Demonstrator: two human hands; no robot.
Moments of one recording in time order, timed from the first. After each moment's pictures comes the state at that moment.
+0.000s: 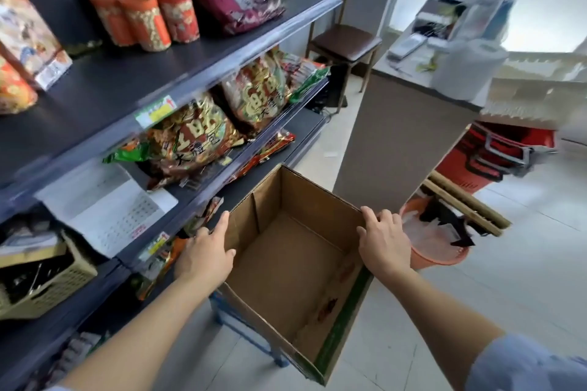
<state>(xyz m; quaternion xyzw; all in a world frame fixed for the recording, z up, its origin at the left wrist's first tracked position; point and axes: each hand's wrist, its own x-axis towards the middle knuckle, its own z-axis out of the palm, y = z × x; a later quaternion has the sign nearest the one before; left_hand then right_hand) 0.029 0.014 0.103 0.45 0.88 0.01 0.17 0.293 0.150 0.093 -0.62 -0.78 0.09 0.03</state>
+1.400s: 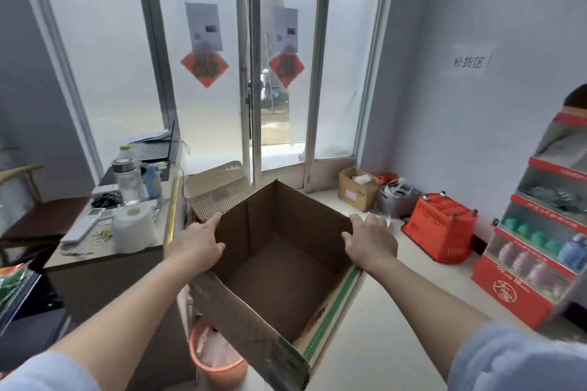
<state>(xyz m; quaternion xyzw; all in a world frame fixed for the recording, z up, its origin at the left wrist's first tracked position) 0.478 0.219 0.404 0.81 0.58 0.07 0.09 0.748 0.084 0.395 -0.88 -0.46 -0.06 0.12</state>
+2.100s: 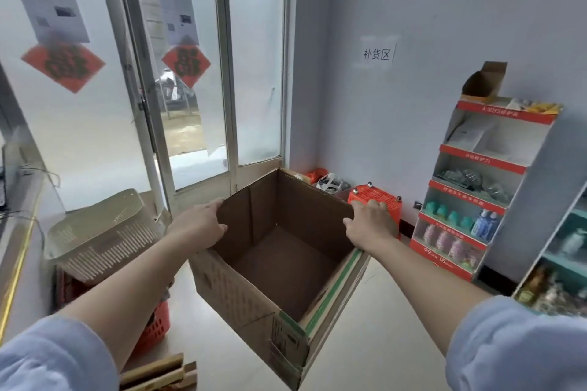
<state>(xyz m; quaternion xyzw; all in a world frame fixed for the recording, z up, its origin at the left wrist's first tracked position) 0.773 0.366 0.423 0.90 0.43 0.07 0.09 0.989 0.152 0.412 -0.94 -0.31 -0.06 0.11</state>
